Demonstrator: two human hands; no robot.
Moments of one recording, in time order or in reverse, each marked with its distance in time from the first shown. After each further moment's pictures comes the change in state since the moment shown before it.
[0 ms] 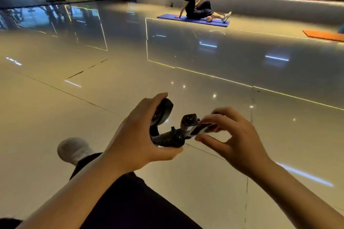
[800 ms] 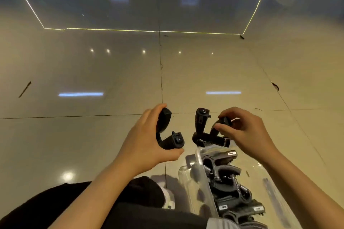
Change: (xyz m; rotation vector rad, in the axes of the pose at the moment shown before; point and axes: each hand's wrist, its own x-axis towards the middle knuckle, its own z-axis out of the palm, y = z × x) left_hand 0.009 0.165 0.248 -0.215 -0.565 0.050; right_hand -0.251 0.139 -0.159 0.082 0.193 0.899
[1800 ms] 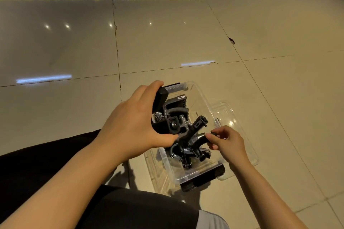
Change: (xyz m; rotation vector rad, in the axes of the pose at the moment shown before) left_hand -0.090 0.119 0.110 0.163 -0.187 0.120; right_hand -0.207 0.168 -0.020 0.249 0.225 0.644
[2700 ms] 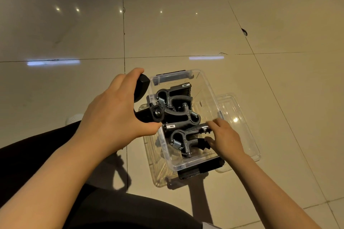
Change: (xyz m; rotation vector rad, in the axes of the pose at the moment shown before) left_hand -0.025 -0.013 0.014 0.045 0.104 -0.217; right_hand 0.031 0.049 0.005 -1.048 -0.182 -0.580
